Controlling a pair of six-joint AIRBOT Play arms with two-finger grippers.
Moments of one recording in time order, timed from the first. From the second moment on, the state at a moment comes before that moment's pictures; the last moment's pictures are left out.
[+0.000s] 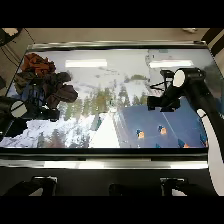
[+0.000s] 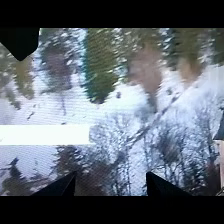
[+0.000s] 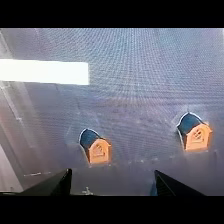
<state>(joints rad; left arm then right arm) -0.20 -1.04 1.05 1.67 -1.22 -1.71 0.16 -1.39 1.45 -1.49 1.47 1.77</state>
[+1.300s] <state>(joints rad) -0.20 -1.05 1.05 1.58 -0.79 -1.74 0.16 -1.39 1.45 -1.49 1.10 1.77</state>
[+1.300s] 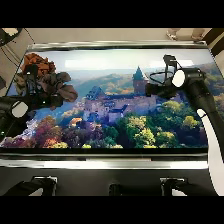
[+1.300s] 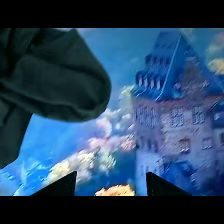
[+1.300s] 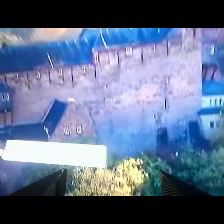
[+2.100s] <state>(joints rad) 0.55 -1.09 1.13 1.39 -0.95 -1.97 0.16 -1.46 1.45 -1.49 1.19 1.71</state>
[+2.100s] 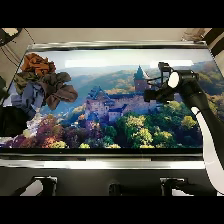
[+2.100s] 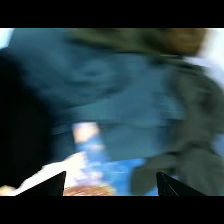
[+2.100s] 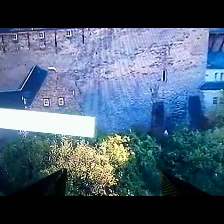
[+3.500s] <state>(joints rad) 0.77 -1.40 0.91 1.36 -0.66 -1.72 0.16 -1.45 1.45 -1.40 1.50 1.84</state>
